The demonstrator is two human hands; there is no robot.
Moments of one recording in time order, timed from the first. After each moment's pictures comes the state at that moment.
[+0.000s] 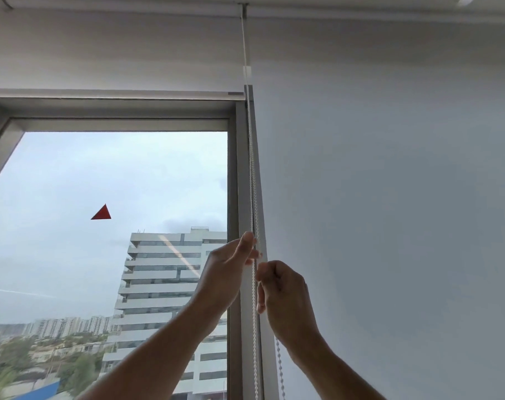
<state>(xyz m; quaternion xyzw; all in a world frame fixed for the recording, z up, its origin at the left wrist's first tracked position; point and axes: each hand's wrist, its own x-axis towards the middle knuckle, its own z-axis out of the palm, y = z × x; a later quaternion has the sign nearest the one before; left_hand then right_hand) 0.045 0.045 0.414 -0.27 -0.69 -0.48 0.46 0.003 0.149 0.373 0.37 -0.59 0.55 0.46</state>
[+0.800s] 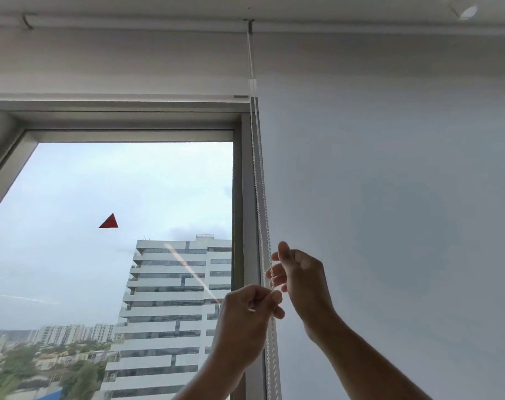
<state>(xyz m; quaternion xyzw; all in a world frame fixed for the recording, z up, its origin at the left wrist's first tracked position) 0.032 0.064 0.372 -0.24 -0.69 -0.44 0.52 0.006 0.170 0.413 0.33 -0.57 0.64 0.39</state>
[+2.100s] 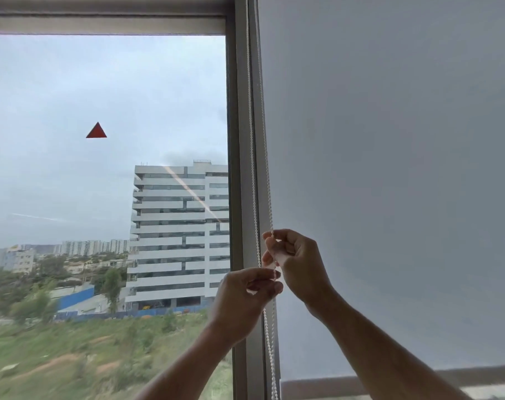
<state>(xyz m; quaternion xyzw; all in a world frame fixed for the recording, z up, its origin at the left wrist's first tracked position) -0.008 0.041 0.244 -0.22 -0.74 -0.49 0.40 -0.034 0.170 0.283 0.36 -0.63 0.62 0.31</state>
